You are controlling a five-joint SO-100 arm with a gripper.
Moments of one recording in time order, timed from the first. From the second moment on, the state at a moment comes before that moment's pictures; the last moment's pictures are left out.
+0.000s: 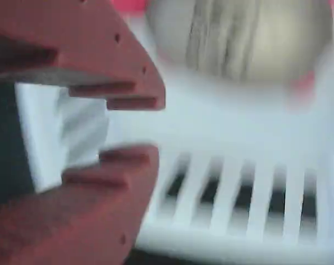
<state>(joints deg) -17.1 63.6 48.3 78.9 8.3</state>
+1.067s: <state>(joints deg) -4.7 160.3 149.4 44.4 0.2</state>
